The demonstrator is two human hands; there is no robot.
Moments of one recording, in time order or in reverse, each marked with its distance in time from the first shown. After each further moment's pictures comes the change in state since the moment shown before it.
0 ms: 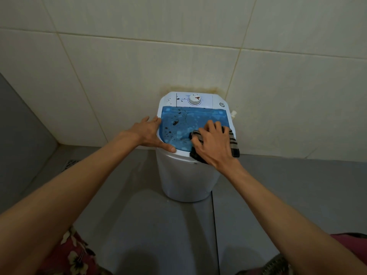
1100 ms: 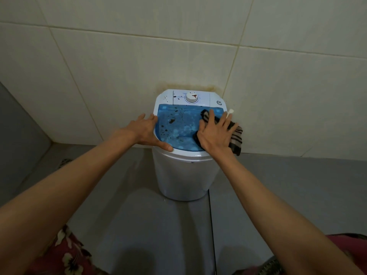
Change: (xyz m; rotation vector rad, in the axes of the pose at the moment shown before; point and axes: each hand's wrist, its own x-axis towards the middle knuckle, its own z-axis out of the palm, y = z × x) left_hand 0.006 -0.002 0.001 -0.008 -0.002 0.007; right_hand 0.031 0.006 0.006 0.085 -0.282 0.475
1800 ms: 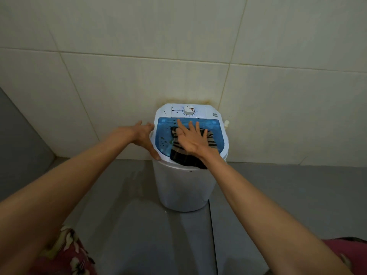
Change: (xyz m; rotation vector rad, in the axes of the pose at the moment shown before) left_hand -0.011 0.011 -0.041 0.112 -0.158 -0.132; right_hand -0.012 -0.044 -0.023 0.113 -0.314 -0.310
